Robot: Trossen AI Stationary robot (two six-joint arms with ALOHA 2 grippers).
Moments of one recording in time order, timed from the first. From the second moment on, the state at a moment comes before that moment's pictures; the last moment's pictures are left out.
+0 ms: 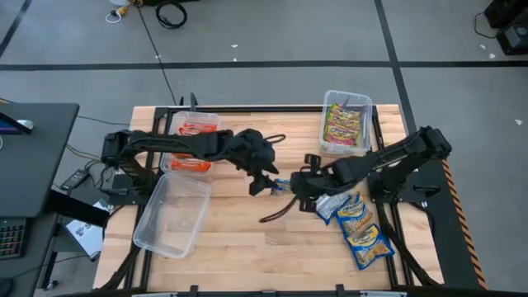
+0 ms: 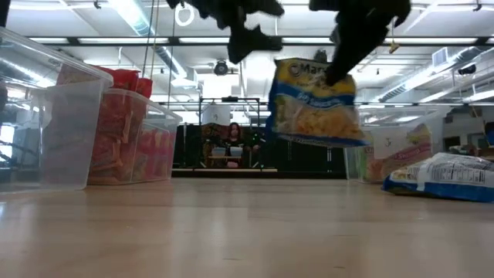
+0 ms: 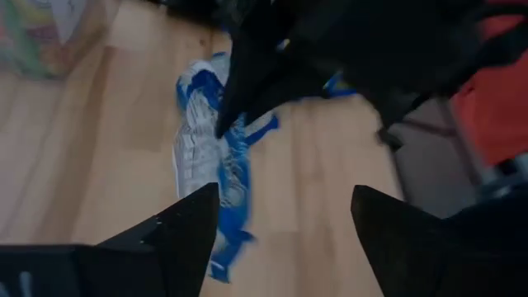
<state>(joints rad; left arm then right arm) 0.07 1.65 1.36 -0.30 0.31 -0.24 0.29 1.52 1.21 -0.85 0.42 0.30</state>
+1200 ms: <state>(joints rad) -0.05 1.63 1.64 -1.01 0.14 0.19 0.36 1.38 1.47 -0.79 0.52 0.26</state>
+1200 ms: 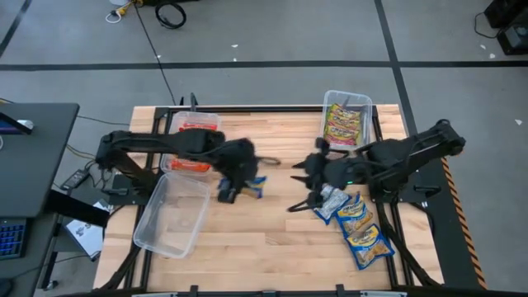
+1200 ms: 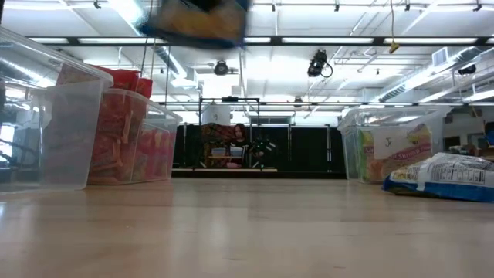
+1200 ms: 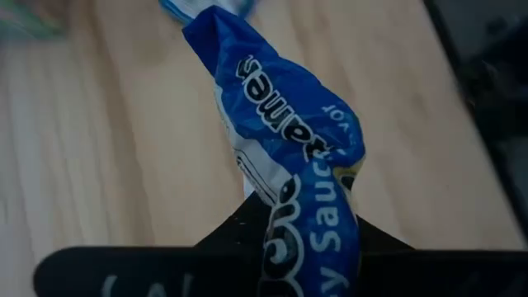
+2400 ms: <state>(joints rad) -0.54 1.05 0.82 -0.90 -0.28 -0.32 0.47 1.42 1.47 -0.79 0.56 0.50</state>
